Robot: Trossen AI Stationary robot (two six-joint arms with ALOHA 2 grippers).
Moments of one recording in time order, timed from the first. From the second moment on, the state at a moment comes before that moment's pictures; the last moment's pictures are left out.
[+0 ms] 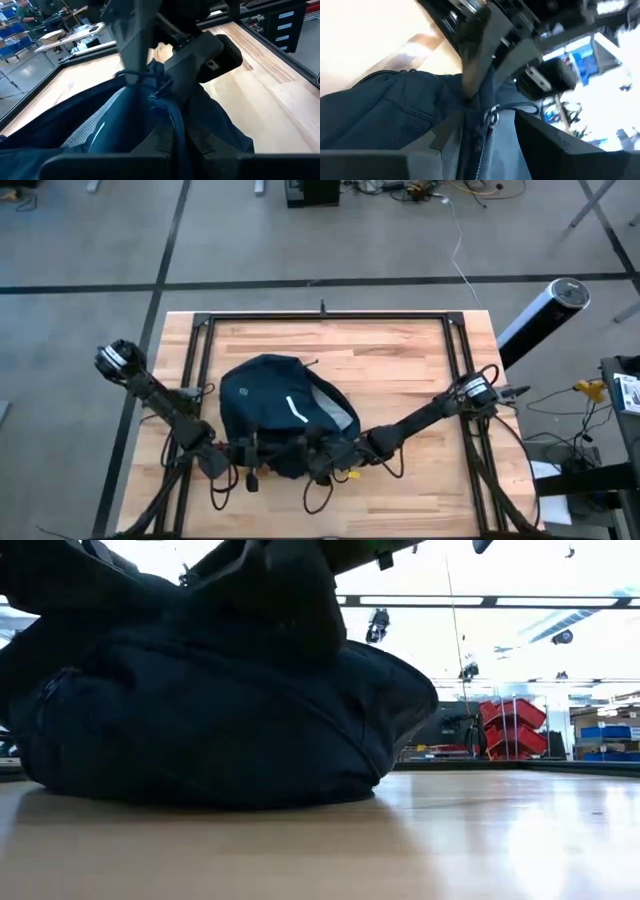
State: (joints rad) left arm -0.78 1.37 0.47 0.49 -0.83 -0.07; right arm 0.38 2.02 1.30 0.45 0.52 -0.83
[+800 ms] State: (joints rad) left arm -0.78 1.37 0.47 0.49 -0.82 -0.07; right arm 0.40 2.01 1.38 0.28 0.42 -0.51
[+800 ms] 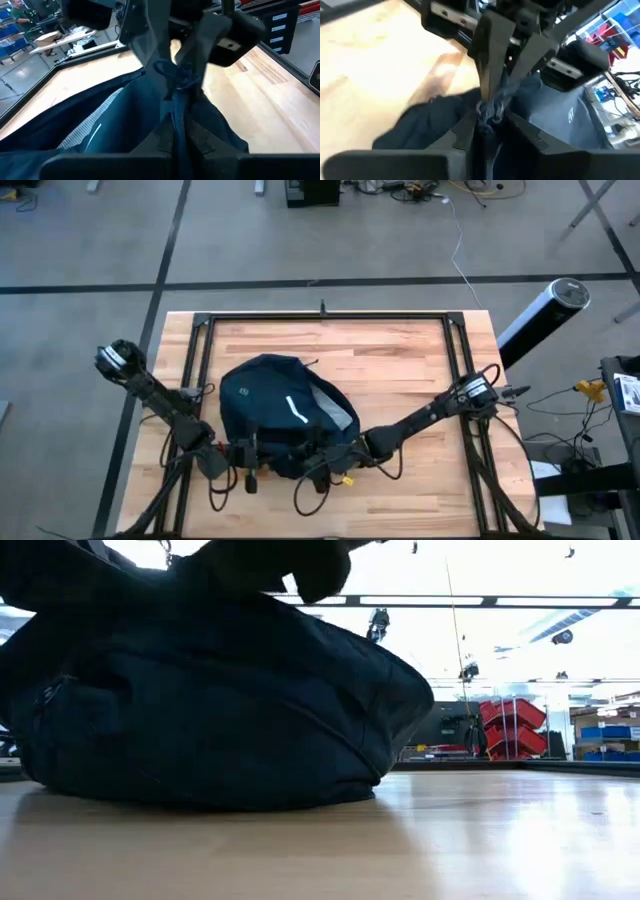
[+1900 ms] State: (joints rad) left arm -0.87 1.36 0.47 0.47 -0.83 -0.03; right arm 0.45 1.91 1.38 -0.13 0.50 -0.30
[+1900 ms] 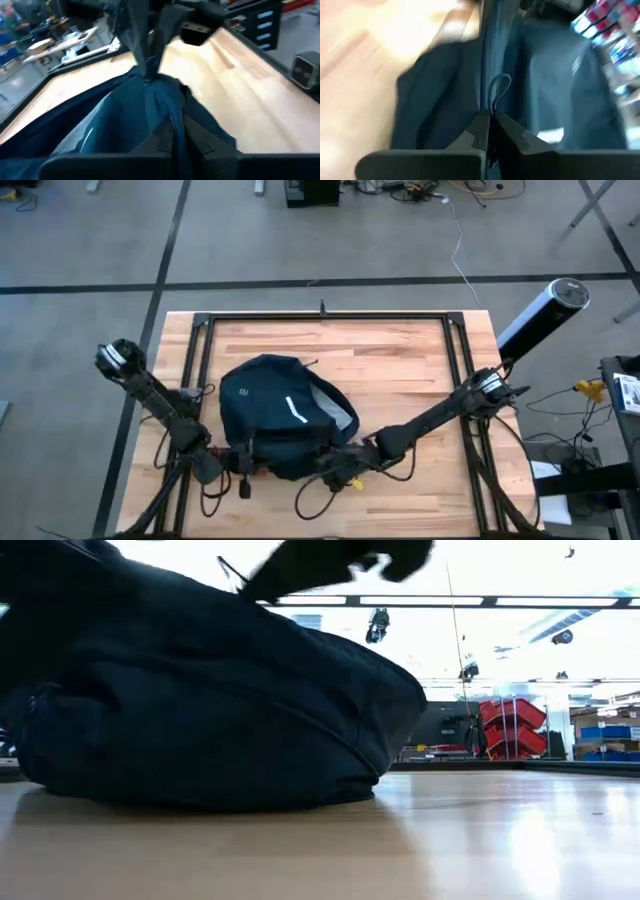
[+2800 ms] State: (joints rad) left arm -1.02 0.88 0.58 -0.03 -0.94 0.01; right arm 0.50 1.87 1.36 -0.36 0.41 -0.13
